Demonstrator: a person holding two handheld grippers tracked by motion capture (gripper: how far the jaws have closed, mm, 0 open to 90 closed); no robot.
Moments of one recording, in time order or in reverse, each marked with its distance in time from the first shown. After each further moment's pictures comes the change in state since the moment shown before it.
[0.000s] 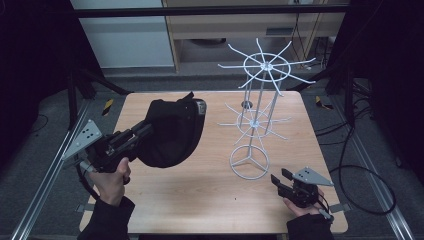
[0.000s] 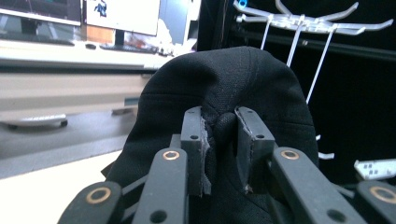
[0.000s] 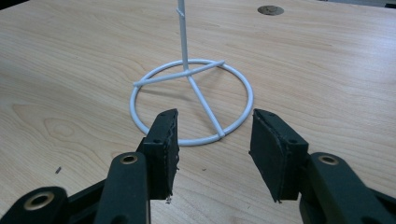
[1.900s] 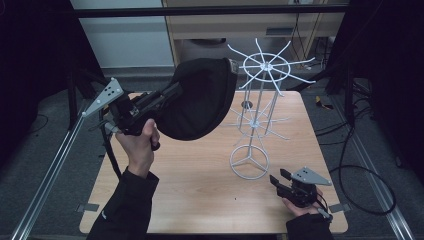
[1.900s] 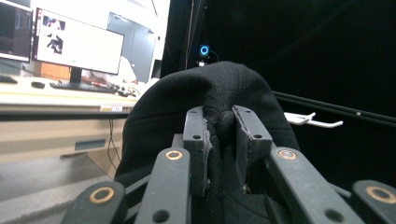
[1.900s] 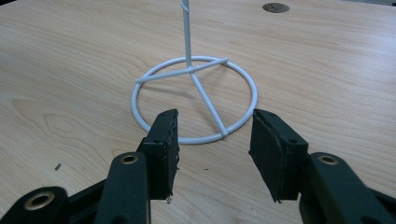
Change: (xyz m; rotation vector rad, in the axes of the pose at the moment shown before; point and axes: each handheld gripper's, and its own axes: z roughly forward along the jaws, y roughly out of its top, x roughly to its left) left arm -0.023 0.056 0.072 -0.133 -0.151 -0.062; right arm 0.000 -0.002 0.004 0.011 0.011 -0.014
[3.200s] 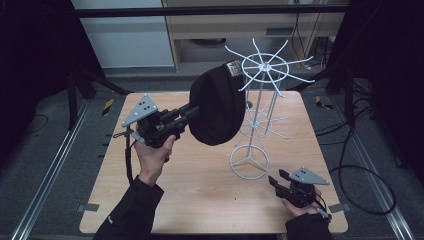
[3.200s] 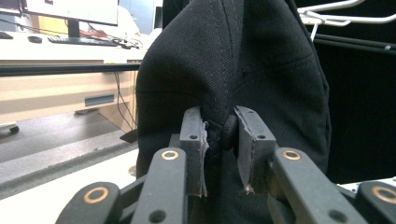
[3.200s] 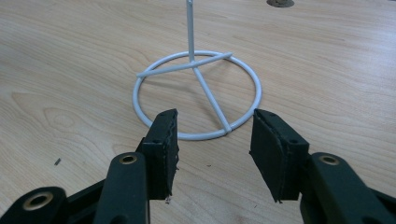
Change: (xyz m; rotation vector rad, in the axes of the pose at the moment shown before) left arm -0.002 -0.051 0.022 0.214 0.026 0.078; right arm 0.002 -0.001 0.003 0.015 0.009 -0.010
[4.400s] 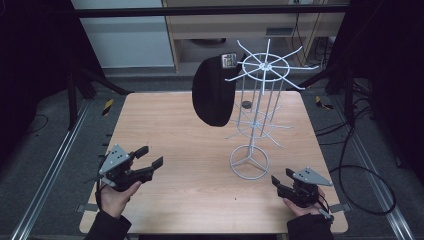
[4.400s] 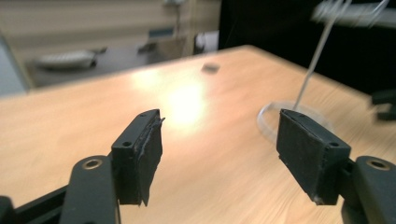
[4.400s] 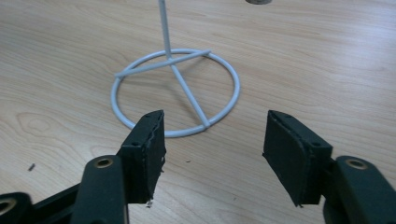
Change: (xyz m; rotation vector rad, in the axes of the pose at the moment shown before) left arm 0.049 -0.128 -0.104 0.271 0.259 0.017; right arm -0.008 -0.005 -0.001 -0.003 -0.066 0.035
